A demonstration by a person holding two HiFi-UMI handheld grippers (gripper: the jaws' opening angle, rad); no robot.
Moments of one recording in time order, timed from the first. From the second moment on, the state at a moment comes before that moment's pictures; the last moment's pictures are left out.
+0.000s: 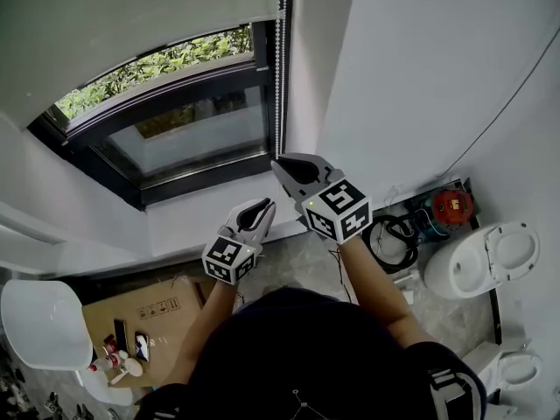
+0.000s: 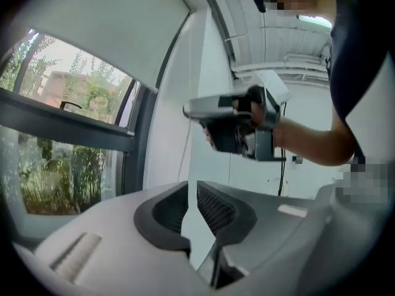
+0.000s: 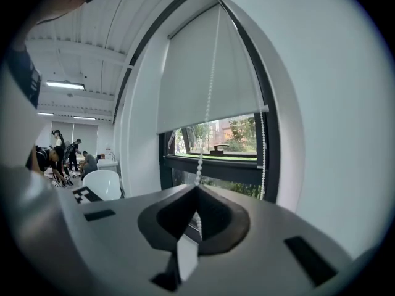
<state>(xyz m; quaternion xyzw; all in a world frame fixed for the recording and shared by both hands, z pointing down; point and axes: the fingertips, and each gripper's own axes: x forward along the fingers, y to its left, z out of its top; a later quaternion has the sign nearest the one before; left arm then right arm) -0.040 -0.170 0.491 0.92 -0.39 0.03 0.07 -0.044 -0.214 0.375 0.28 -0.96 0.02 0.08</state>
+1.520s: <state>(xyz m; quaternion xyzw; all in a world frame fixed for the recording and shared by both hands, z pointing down) -0.027 -0.200 0.341 0.92 -0.38 -0.03 -0.04 -0.048 -0.161 0.584 0.23 -0.92 0.13 0.27</state>
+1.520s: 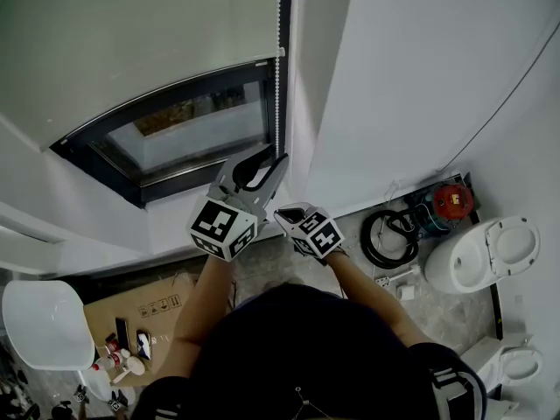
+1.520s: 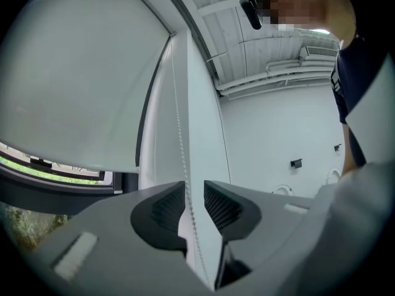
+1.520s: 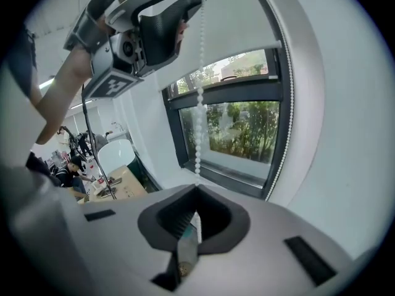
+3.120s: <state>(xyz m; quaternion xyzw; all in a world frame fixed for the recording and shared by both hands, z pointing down) -0.025 -0.208 0.381 0.93 -0.36 -0.02 0.05 -0.019 -0.156 0.608 0.24 -0.91 0.17 0.28</state>
